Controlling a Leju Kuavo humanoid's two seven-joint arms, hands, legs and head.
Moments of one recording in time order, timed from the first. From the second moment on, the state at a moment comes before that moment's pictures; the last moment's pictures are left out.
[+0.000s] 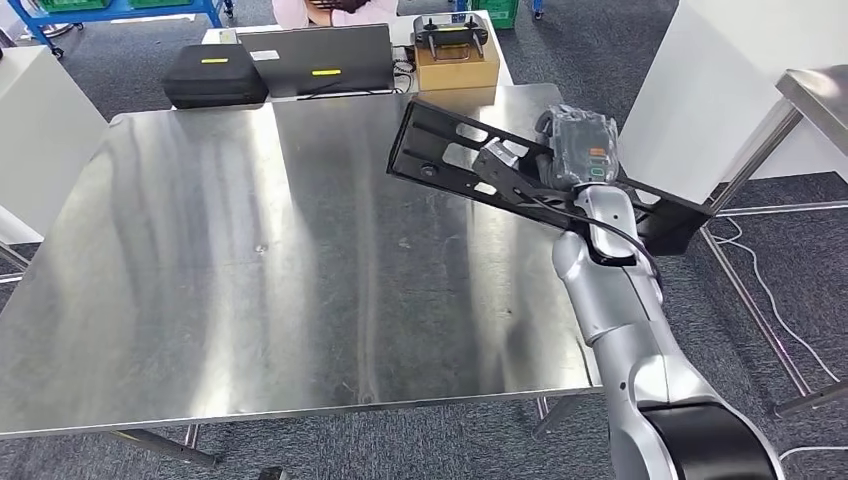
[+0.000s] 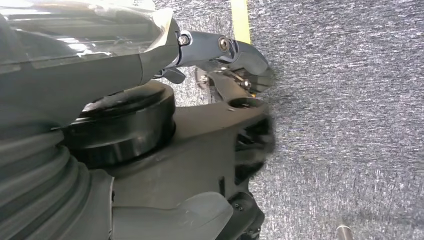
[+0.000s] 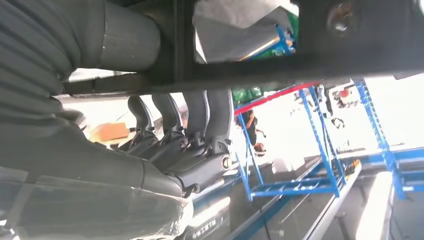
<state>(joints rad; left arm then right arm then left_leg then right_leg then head) -0.10 -0.07 -0.68 -0.16 0.81 0.02 -0.33 -0.88 0.08 0.12 -0.69 1.43 -0.33 -0.08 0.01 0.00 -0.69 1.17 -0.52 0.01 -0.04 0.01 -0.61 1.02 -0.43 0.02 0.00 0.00</state>
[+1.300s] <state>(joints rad) -0.13 -0.10 -0.68 -0.18 0.80 0.02 -0.27 -0.88 0.35 0.51 -0.50 1.19 -0.32 -0.17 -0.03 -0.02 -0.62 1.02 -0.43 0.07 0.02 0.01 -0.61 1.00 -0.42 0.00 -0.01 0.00</state>
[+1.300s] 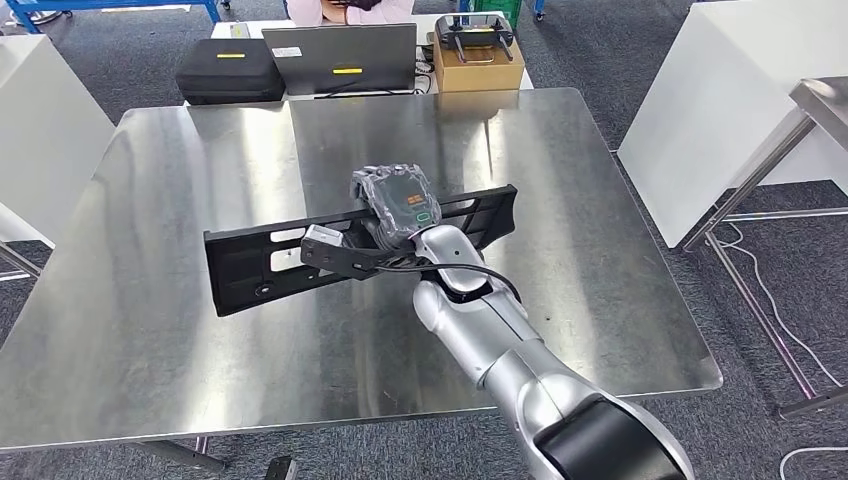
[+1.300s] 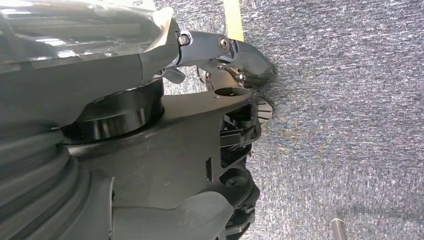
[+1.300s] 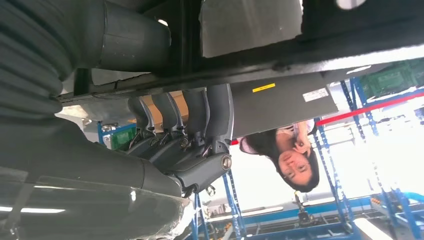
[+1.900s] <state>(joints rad) -0.13 -0.10 -0.65 -0.18 0.82 0.03 -0.27 -0.88 0.35 0.57 -0.49 1.15 -0.32 -0.17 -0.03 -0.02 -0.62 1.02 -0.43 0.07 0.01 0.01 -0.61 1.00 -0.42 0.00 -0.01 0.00</state>
